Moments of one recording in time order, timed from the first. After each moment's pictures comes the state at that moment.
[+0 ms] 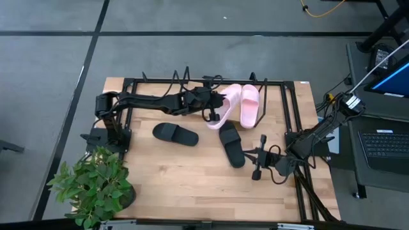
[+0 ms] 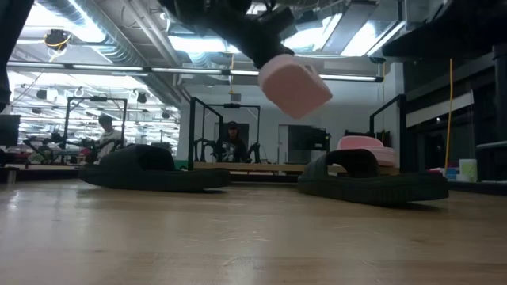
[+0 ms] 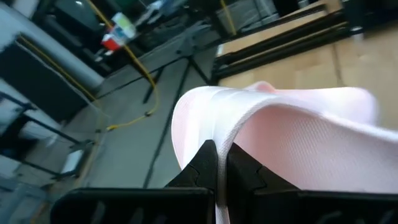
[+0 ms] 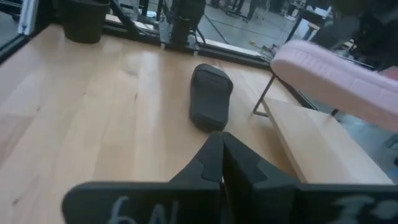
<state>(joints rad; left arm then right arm) 0.19 1.78 1.33 0.11 -0.36 0.52 0.73 1.21 0.45 0.36 0.97 0.05</state>
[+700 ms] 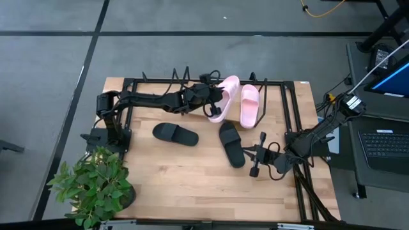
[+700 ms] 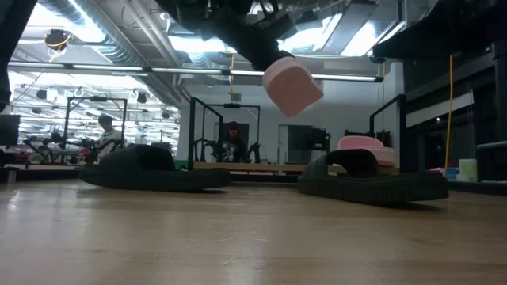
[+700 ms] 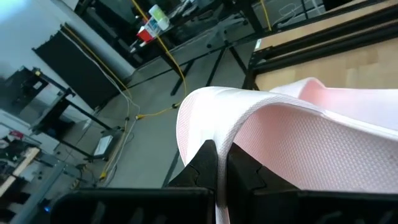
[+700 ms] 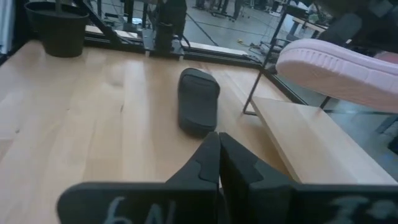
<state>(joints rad) 0.23 1.79 1.33 0.18 -0.46 0.51 0.68 1.21 0.45 0.39 0.98 0.10</state>
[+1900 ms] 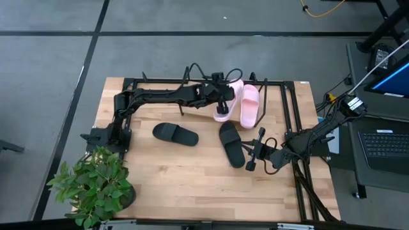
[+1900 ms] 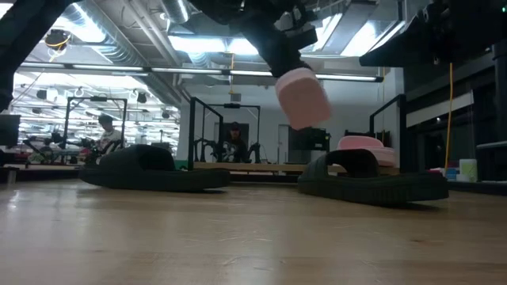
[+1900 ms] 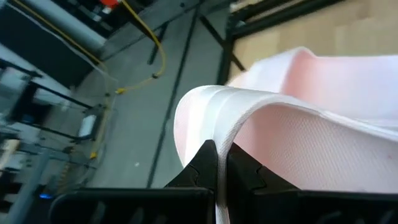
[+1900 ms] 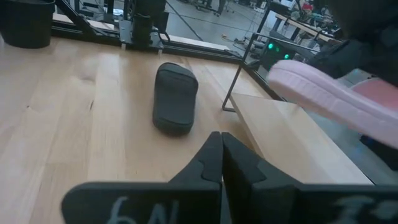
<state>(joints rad) 0.24 2.01 1.72 -0.25 -0.43 0.51 0.60 1.21 0.45 0.39 0.98 0.04</state>
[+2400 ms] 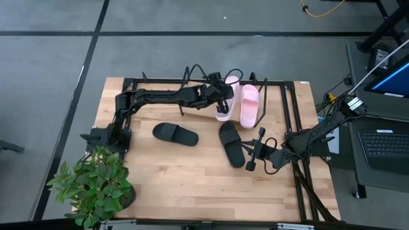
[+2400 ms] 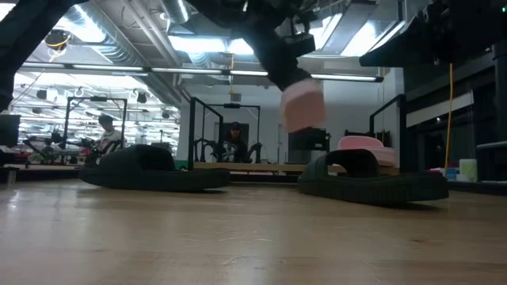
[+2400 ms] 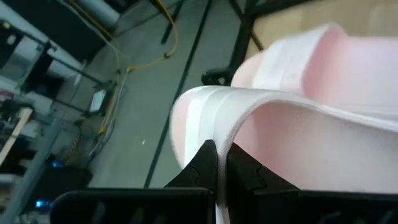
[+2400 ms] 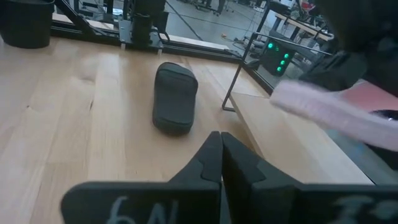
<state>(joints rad) 0.24 2.03 1.72 -0.26 -0.54 0.44 0.60 1.21 0.45 0.39 0.98 0.05</state>
